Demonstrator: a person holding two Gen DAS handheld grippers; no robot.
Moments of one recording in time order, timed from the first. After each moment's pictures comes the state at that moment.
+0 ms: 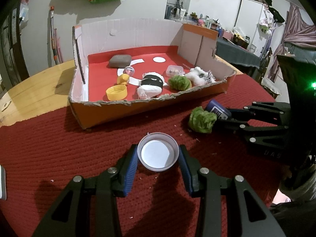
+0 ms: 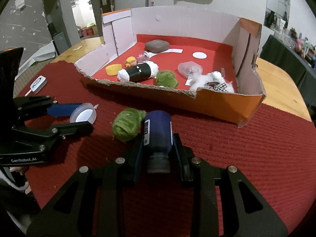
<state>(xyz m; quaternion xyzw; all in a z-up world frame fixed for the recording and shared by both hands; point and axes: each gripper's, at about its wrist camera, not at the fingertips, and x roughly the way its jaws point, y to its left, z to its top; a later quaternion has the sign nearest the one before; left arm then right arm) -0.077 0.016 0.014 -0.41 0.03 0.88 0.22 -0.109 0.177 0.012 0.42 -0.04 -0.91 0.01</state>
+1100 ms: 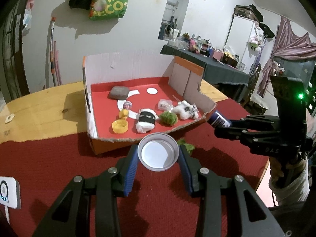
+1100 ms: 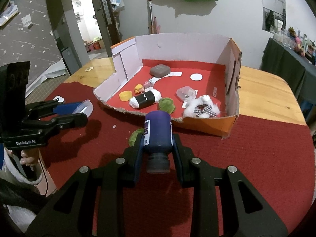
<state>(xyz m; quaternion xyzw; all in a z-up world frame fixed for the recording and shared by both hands) -0.066 -0.003 0.071 -0.35 0.00 0.90 0.26 -0.088 0.195 0.068 0.38 -0.08 -0.92 0.03</state>
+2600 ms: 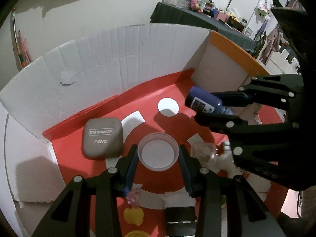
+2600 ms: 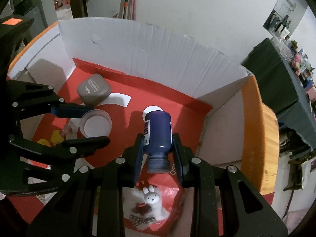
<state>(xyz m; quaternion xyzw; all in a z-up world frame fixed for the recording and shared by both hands) -0.281 0.074 0.037 -0.50 0.07 0.81 0.29 -0.292 0.252 0.053 0.54 0.03 -0.84 -0.07</state>
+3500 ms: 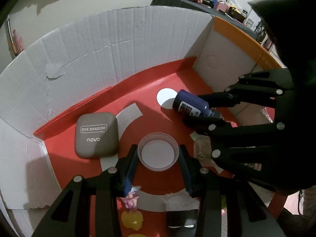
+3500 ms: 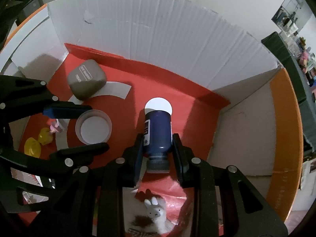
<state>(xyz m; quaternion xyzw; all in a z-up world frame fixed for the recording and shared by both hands) -0.277 0.076 0.031 -0.52 0.09 0.80 0.29 -0.295 0.255 0.030 0.58 0.02 -0.82 -0.06</state>
